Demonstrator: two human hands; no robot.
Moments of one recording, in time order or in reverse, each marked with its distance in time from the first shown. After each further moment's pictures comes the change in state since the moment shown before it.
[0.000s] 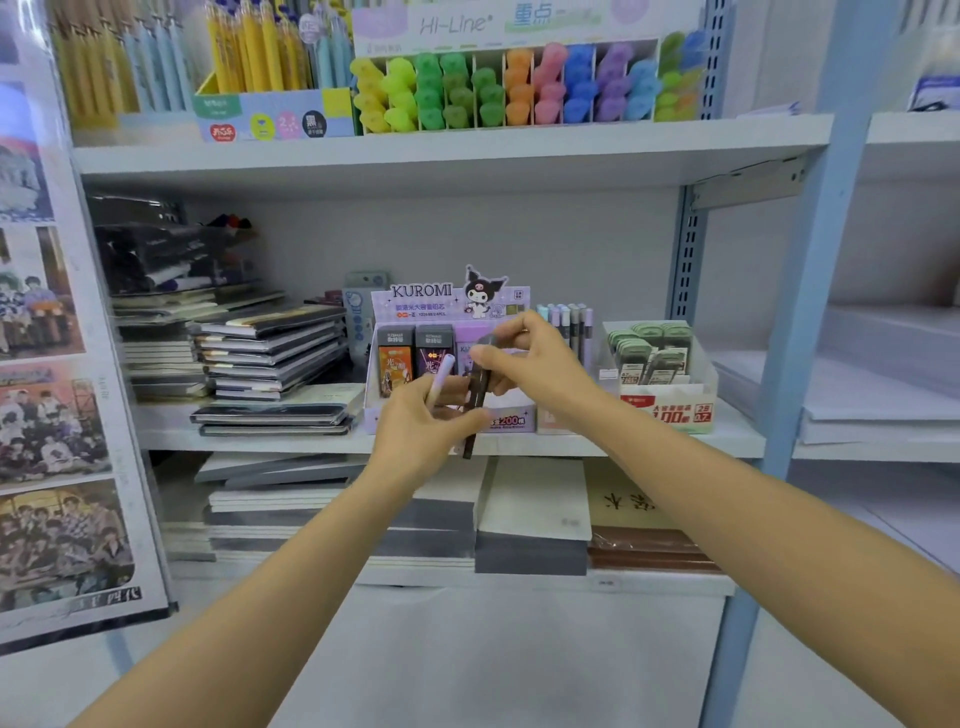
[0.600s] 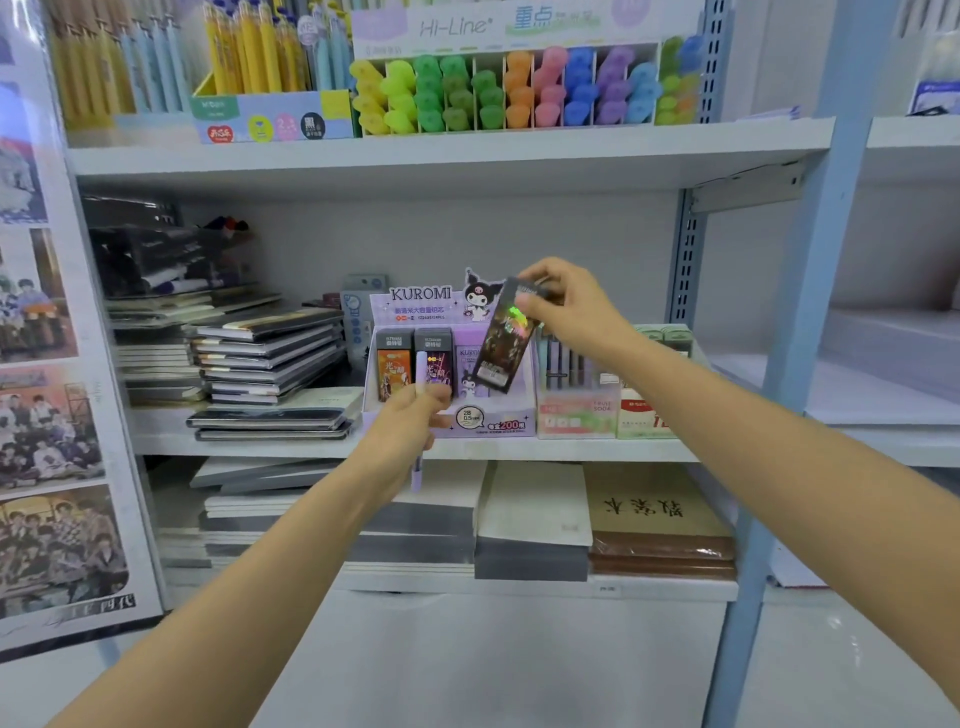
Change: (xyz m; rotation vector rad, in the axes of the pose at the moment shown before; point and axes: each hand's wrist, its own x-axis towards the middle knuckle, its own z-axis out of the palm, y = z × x) left_hand 0.020 -0.014 -0.009 -0.115 -0.013 -0.270; right_hand 0.037 -0.021 -0.045 -0.291 0.101 -0.116
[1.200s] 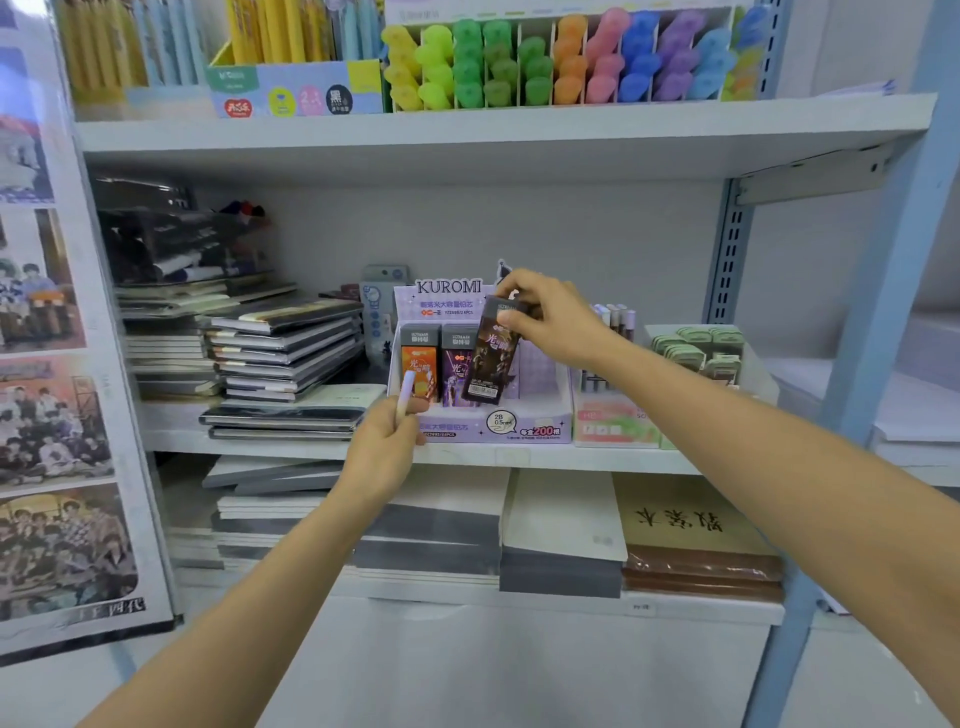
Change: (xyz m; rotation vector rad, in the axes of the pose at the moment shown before) left_hand 0.023 -0.046 -0.041 0.227 0.158 0.086; right_hand 0.038 0.016 0.055 -0.208 -0.139 -0.163
